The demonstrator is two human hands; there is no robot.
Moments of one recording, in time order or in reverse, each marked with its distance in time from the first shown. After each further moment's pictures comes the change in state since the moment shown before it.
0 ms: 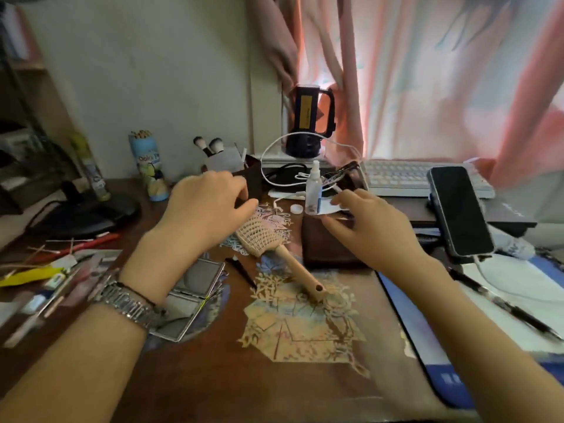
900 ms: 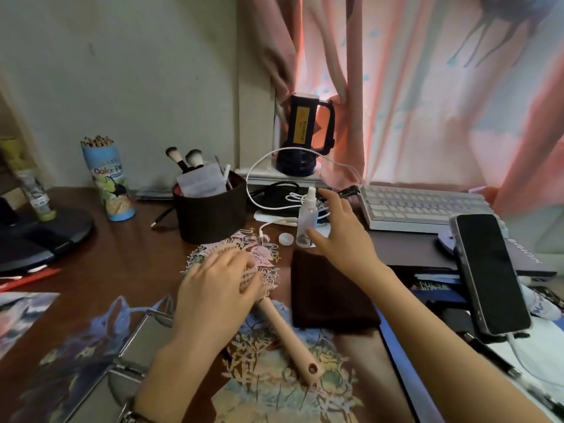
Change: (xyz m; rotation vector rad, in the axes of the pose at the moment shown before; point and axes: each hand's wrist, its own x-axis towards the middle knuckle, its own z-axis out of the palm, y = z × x) left_hand 0.003 0.024 0.103 -0.310 -0.028 -0.207; right_hand 0.100 0.056 0.098 0.247 -0.006 0.109
